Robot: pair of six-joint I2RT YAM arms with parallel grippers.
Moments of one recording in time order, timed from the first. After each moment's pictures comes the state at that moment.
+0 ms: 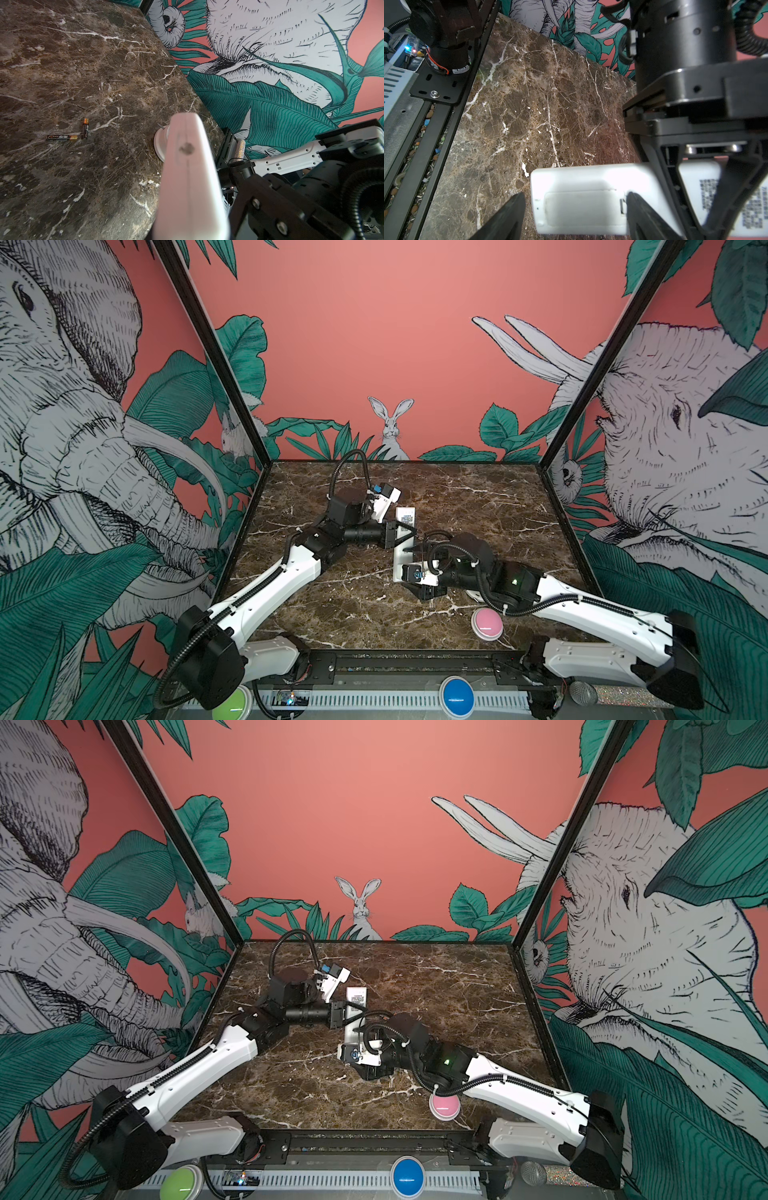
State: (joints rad) left arm -0.63 1.23 0.98 -0.20 0.70 -0.51; right arm 1.05 1.13 0.91 -0.29 -0.14 -0.68
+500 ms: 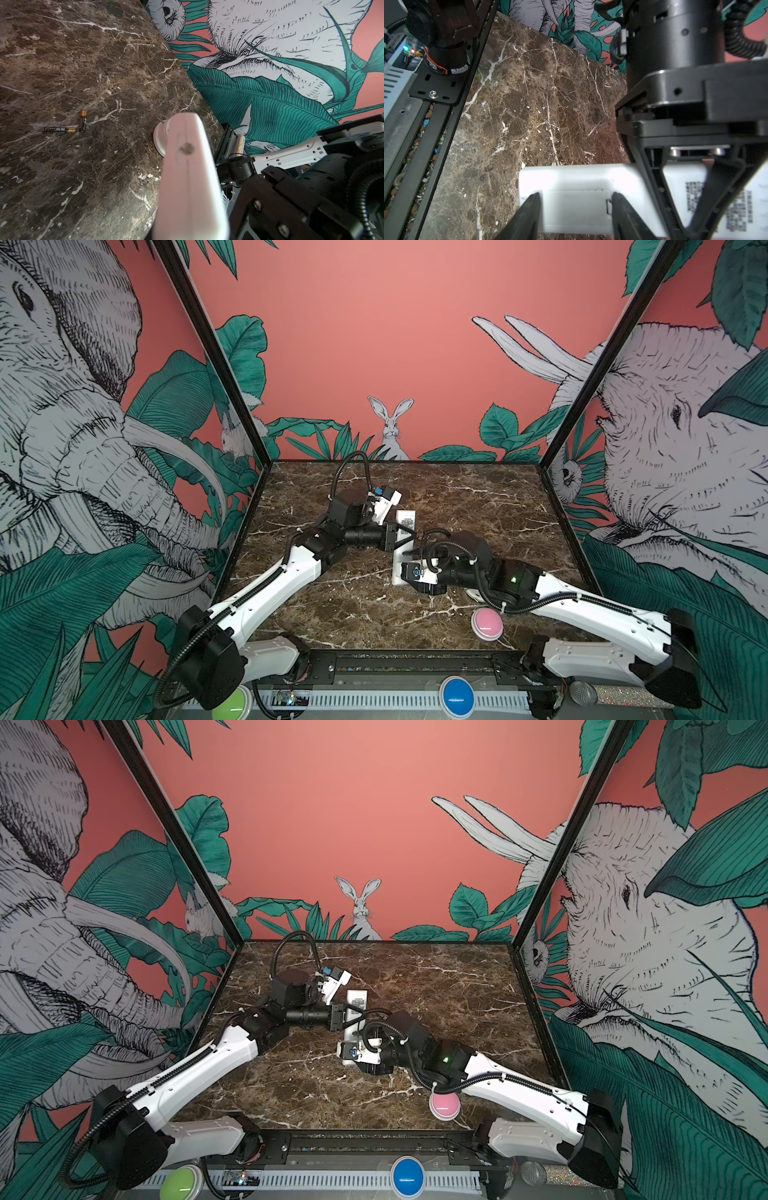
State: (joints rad) left arm -0.64 1.23 0.98 -0.22 0.71 -0.50; right arm 1.05 1.14 0.93 -0.31 -0.14 -0.67
